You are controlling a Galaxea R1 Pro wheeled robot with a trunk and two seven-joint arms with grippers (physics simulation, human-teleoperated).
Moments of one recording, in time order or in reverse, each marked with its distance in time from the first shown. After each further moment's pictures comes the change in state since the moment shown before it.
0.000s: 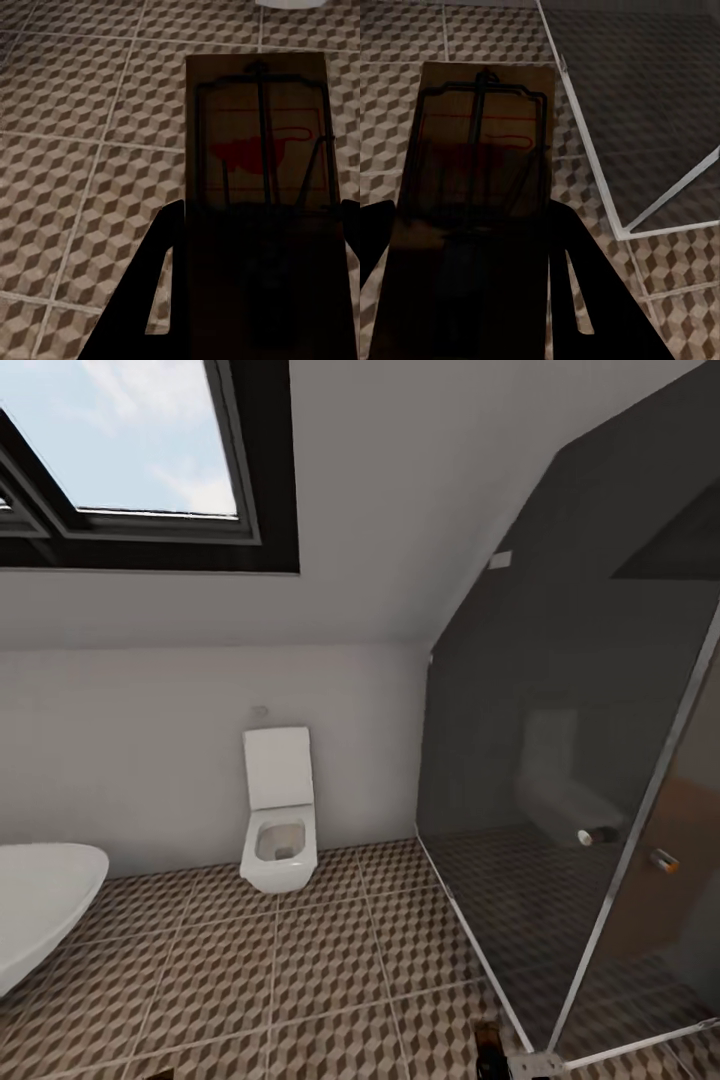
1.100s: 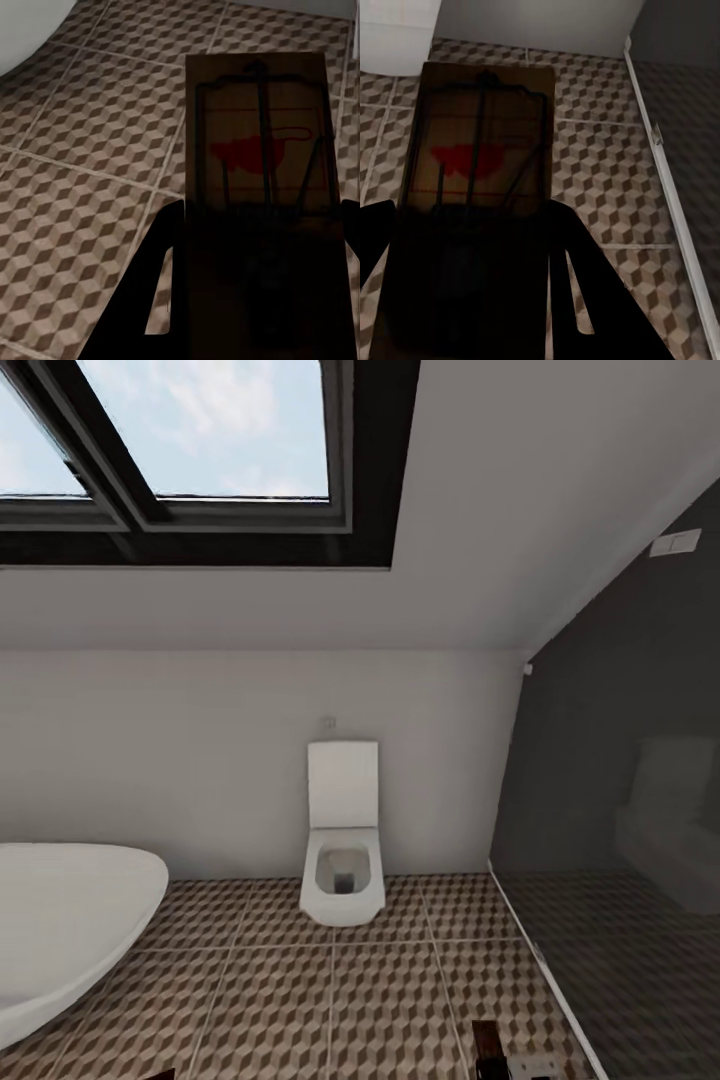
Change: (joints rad) left arm 0.000 -0.004 0.001 -0.002 0.000 0.002 0.004; right arm 0.000 0.001 0.001 0.000 0.001 0.000 -0.001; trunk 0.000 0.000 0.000
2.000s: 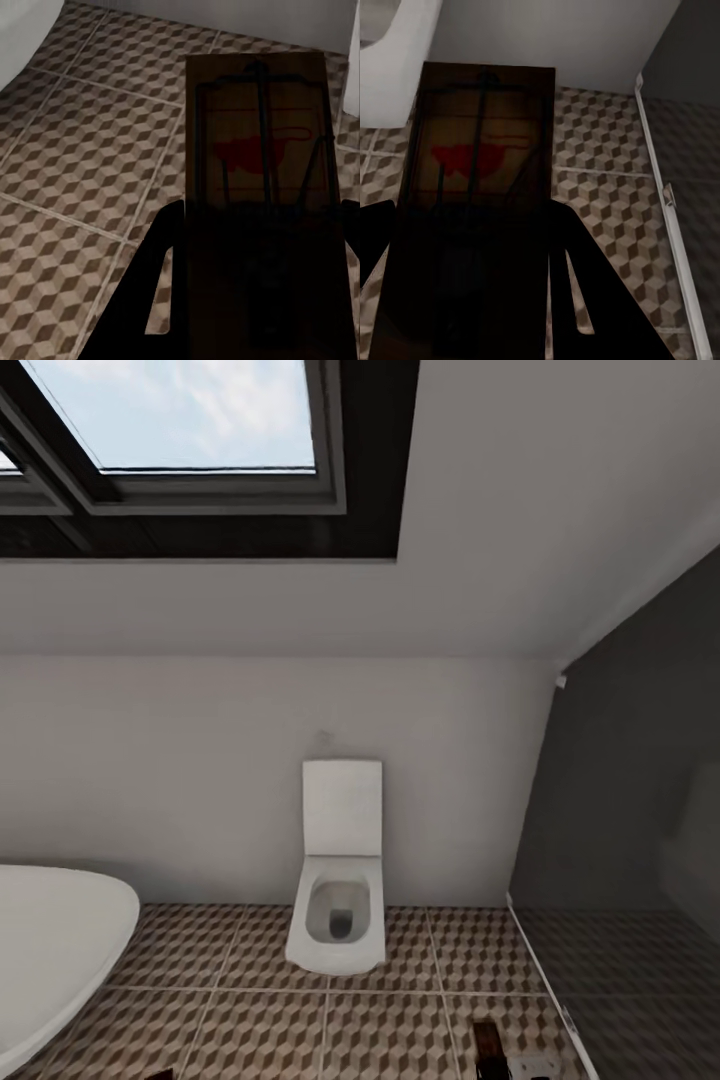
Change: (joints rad) left arm 0.000 0.005 0.001 0.000 0.000 -0.001 -0.001; right arm 0.000 0.000 0.000 0.000 -0.001 0.000 0.000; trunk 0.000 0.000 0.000
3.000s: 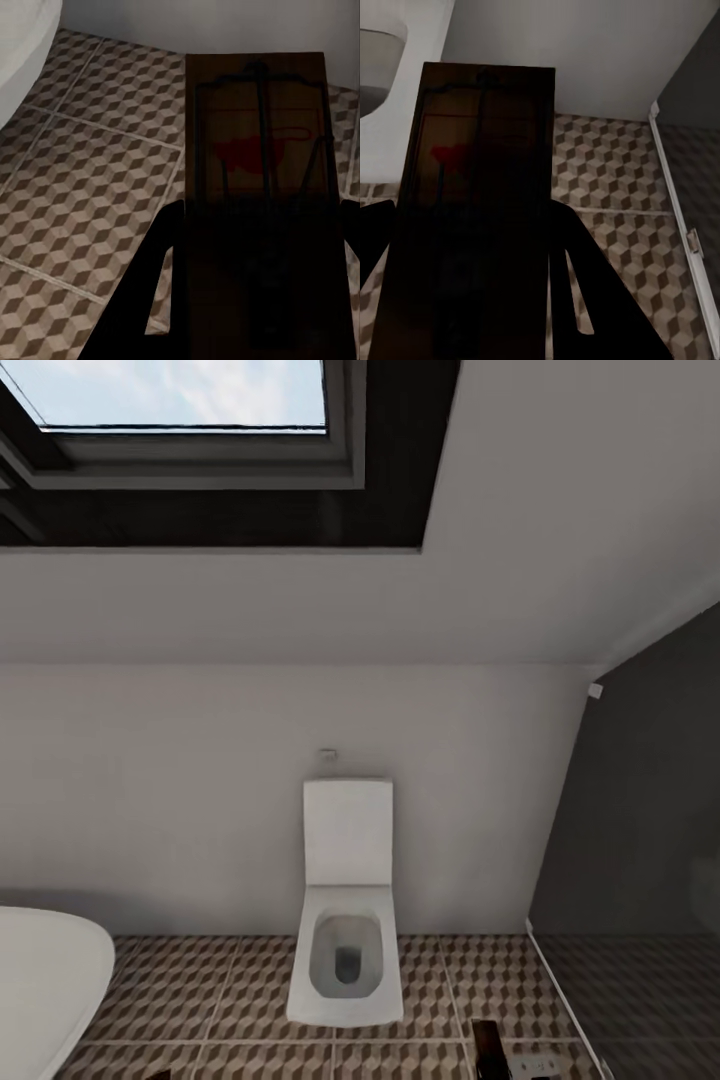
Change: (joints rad) left arm 0.000 -0.004 0.000 0.000 0.002 -0.001 0.022; right arm 0.000 0.000 0.000 0.000 0.000 0.000 0.000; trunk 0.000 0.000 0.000
